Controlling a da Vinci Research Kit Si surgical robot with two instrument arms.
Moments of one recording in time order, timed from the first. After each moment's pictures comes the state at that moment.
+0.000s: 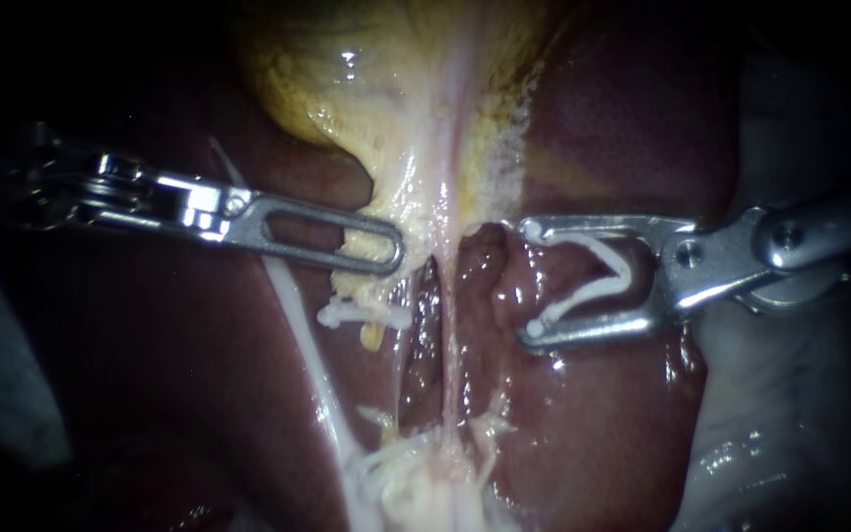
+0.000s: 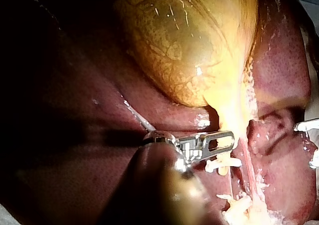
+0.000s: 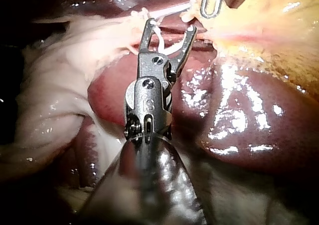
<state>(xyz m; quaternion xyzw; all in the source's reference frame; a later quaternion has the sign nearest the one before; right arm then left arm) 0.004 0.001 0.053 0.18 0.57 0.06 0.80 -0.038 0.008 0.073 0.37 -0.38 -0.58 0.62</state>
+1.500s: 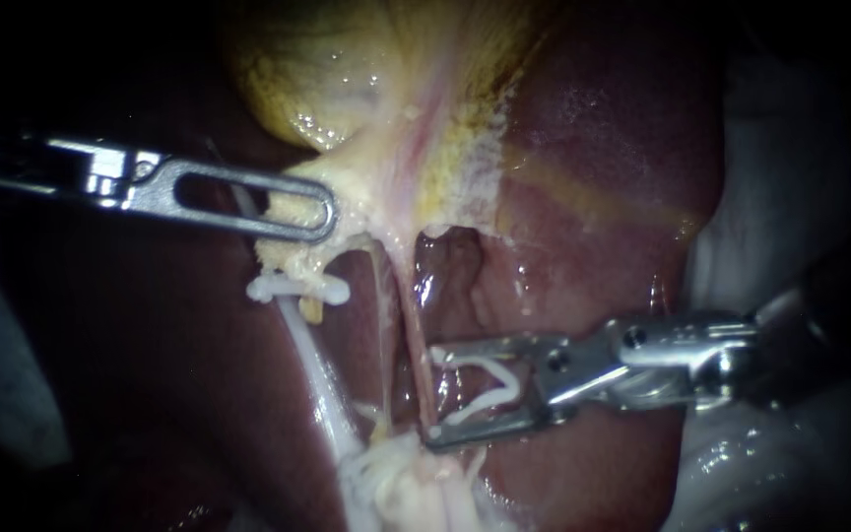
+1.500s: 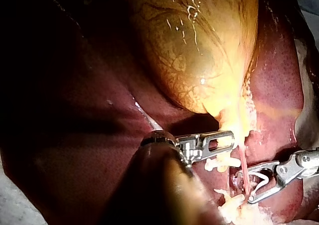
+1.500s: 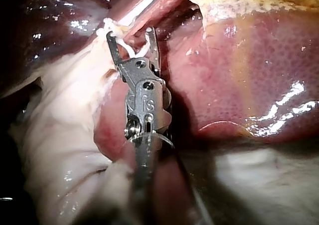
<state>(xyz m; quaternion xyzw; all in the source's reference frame) 0.014 -0.010 0.067 0.33 0.50 0.17 0.79 -0.032 0.009 0.064 0.36 -0.39 -0.59 0.60</state>
